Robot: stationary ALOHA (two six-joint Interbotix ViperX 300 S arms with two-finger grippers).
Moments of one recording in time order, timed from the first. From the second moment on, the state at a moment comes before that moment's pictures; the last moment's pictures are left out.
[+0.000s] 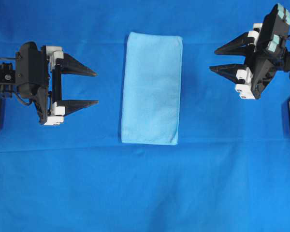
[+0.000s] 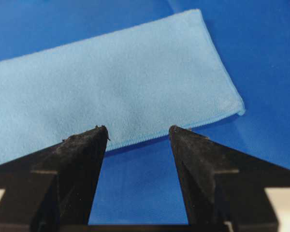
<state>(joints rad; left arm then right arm) 0.08 -0.43 1.08 -0.02 -0.35 0.09 -0.32 -0.56 1.07 -0.51 -0.04 0.58</state>
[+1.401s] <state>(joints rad) 0.48 0.27 0.64 -0.02 -0.31 0.09 -0.52 0.17 0.65 -0.58 0.01 0.56</state>
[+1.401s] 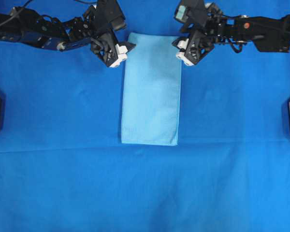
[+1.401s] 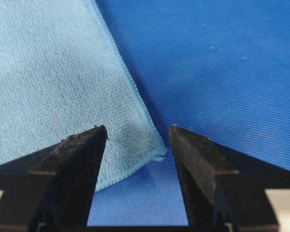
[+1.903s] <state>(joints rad) 0.48 0.29 0.64 -0.02 -0.32 0.09 -0.54 0.24 0.62 -0.59 0.00 0.56</state>
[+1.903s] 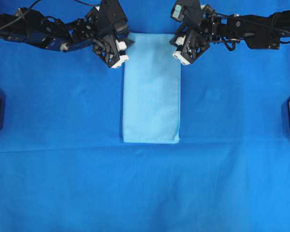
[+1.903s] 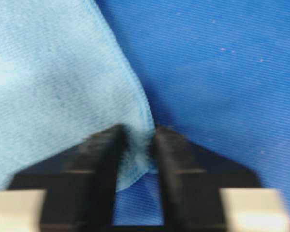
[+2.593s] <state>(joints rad) 0.46 0.23 0.64 -0.02 -0.32 0.11 -0.54 0.16 0.63 -0.58 0.09 0.58</state>
